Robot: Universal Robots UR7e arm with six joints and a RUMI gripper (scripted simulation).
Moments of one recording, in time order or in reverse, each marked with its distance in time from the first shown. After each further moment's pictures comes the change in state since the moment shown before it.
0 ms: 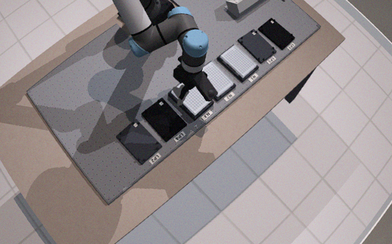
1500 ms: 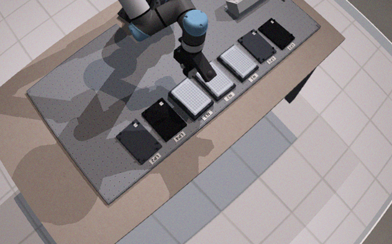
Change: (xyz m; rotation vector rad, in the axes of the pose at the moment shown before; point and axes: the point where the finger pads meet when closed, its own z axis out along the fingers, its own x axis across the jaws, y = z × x) arm -0.044 0.048 -0.018 -0.001 -0.001 0.043
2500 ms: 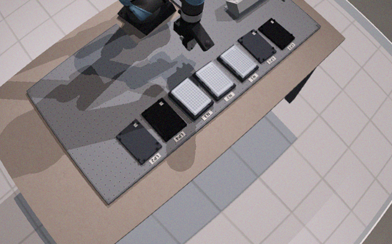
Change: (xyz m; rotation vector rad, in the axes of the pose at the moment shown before) arm -0.082 0.097 0.000 0.001 0.000 0.000
